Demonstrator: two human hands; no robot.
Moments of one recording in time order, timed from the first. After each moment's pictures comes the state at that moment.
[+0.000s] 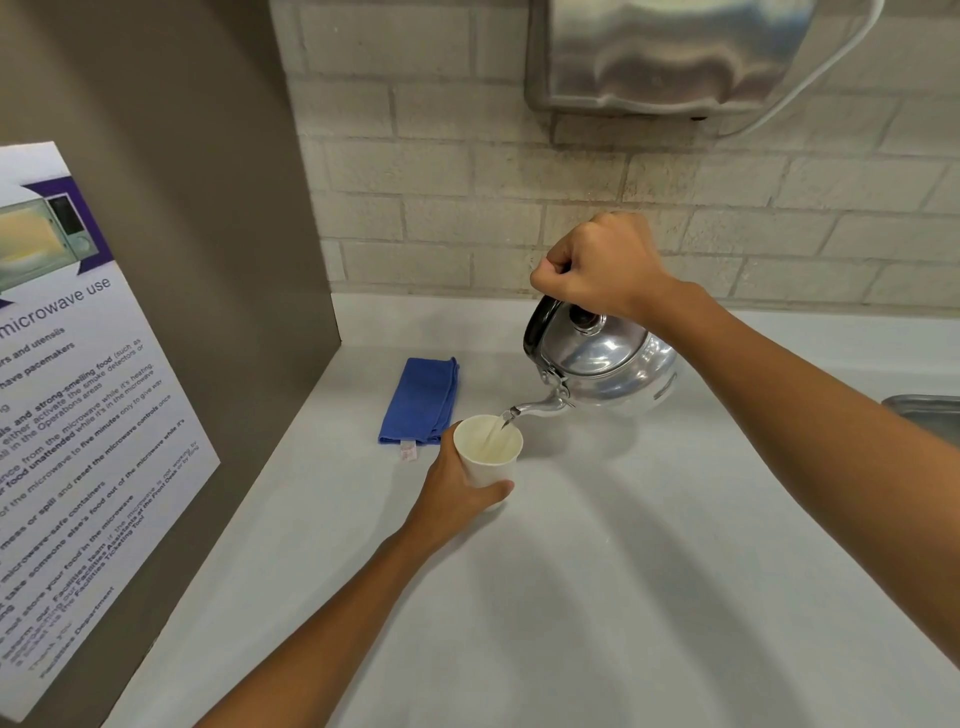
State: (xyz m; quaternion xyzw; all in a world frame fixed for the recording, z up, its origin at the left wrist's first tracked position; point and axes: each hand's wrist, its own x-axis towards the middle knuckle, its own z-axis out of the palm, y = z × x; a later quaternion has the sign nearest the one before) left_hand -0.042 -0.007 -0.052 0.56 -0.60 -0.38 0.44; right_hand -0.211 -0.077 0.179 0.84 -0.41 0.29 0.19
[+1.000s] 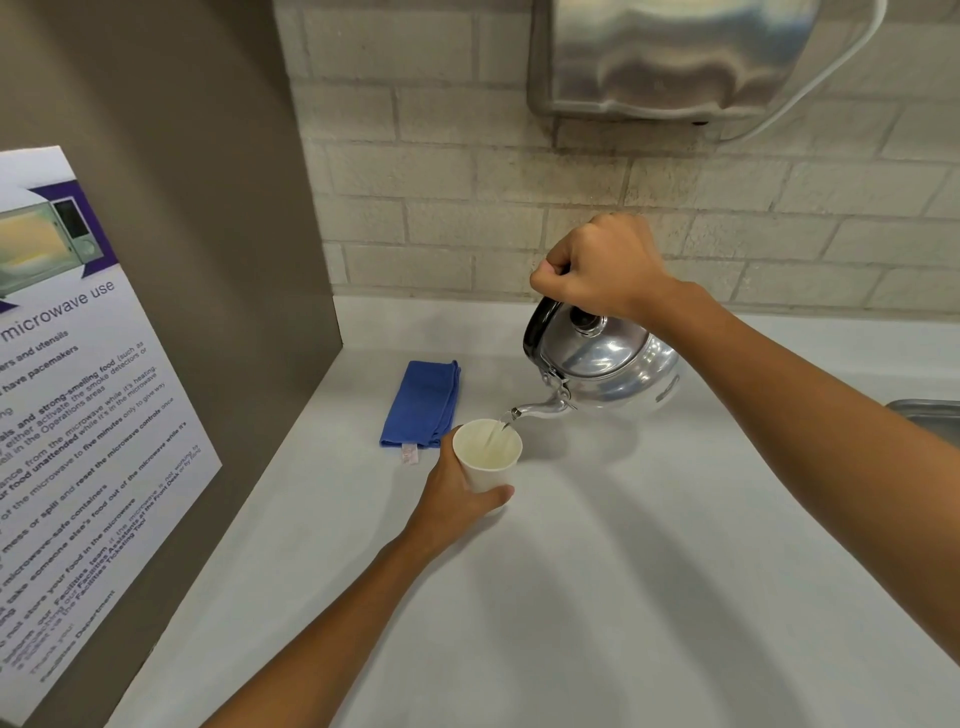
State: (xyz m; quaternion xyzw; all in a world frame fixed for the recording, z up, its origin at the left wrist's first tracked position) left_hand -0.041 -0.009 -0.058 0.56 -0.59 -0.38 0.45; right_hand -0.209 -0.077 0.182 0.85 -0.41 0.27 0.19
